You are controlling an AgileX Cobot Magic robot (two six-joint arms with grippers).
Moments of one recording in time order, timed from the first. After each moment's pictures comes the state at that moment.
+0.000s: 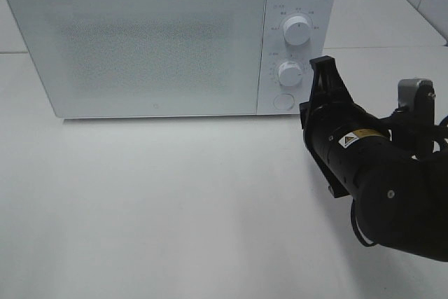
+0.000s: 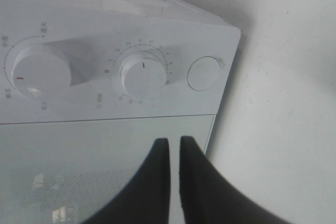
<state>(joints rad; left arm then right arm) 0.00 0.00 -0.50 -0.03 1.04 0.03 0.85 1.73 -0.49 0.93 -1.01 1.00</state>
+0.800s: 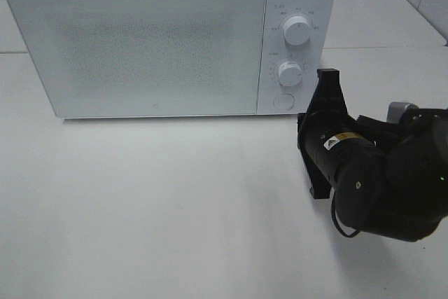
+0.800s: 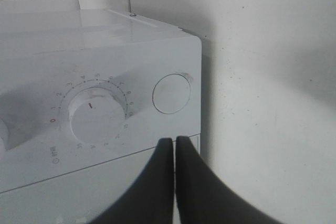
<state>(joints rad) 0.00 0.00 -0.50 -0.03 1.04 0.03 0.75 1.90 -0.56 0.84 -1.00 1.28</state>
